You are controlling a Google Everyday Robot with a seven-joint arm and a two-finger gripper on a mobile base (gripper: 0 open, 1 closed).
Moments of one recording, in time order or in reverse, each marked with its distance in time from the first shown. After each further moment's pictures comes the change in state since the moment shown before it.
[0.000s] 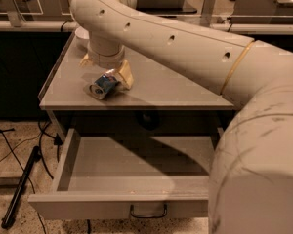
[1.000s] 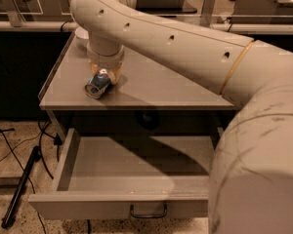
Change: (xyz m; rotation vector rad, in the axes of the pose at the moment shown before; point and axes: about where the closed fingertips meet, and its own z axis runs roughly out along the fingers) arm 0.000 0.000 0.000 0.000 0.000 0.000
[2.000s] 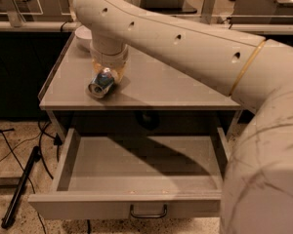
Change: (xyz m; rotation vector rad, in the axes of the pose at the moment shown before) arm -0.002 0.006 -0.012 -0.003 0.016 0.005
